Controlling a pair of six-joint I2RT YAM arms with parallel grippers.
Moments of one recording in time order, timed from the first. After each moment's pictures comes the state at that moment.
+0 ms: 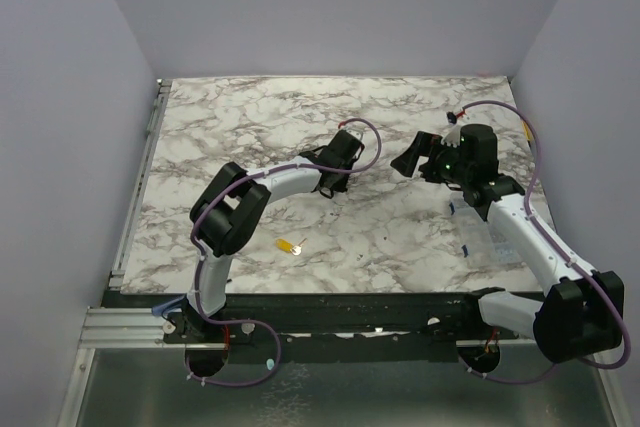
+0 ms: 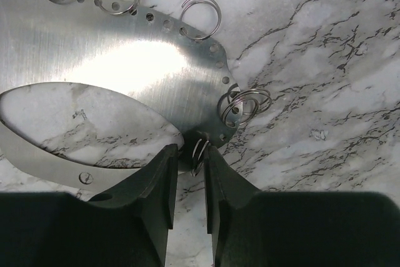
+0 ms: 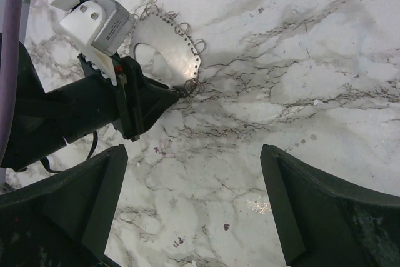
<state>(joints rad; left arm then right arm) -0.74 2.03 1.39 -0.27 -0.19 -0.28 0.21 1.17 0.84 -0.18 -0.31 0.44</state>
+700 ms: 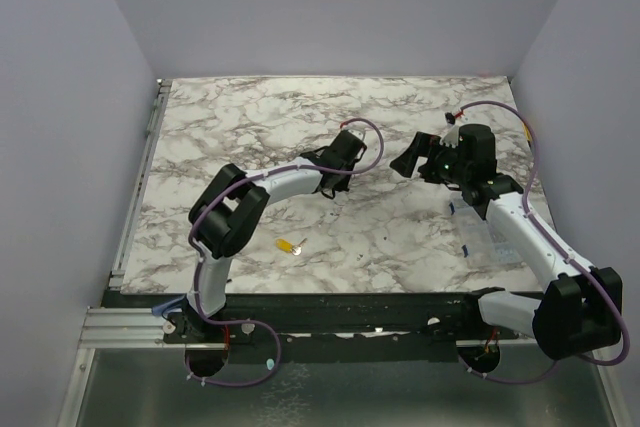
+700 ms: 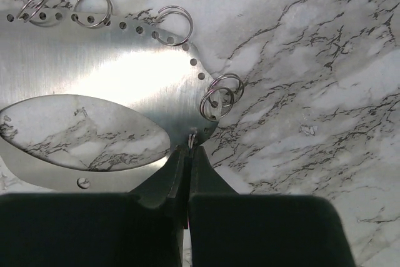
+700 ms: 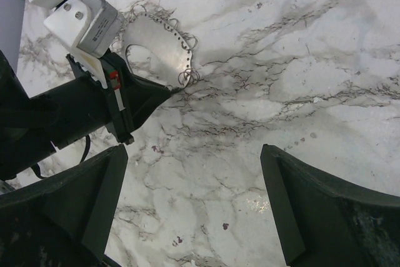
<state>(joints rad) -0.75 2.01 1.39 -0.27 -0.21 -0.28 0.21 1.19 0.84 -0.18 -0.31 0.44</state>
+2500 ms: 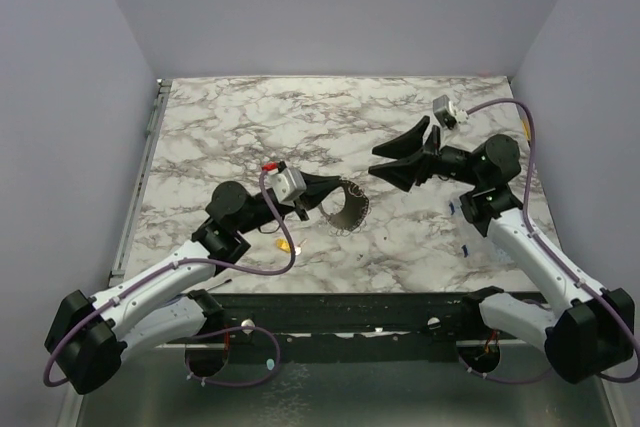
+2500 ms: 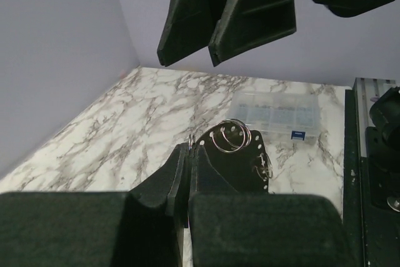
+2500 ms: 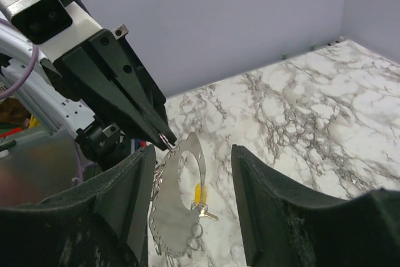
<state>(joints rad) -0.76 0.95 0.58 0.60 0.42 0.05 0.33 1.06 0.77 0.57 -0.97 0.44</state>
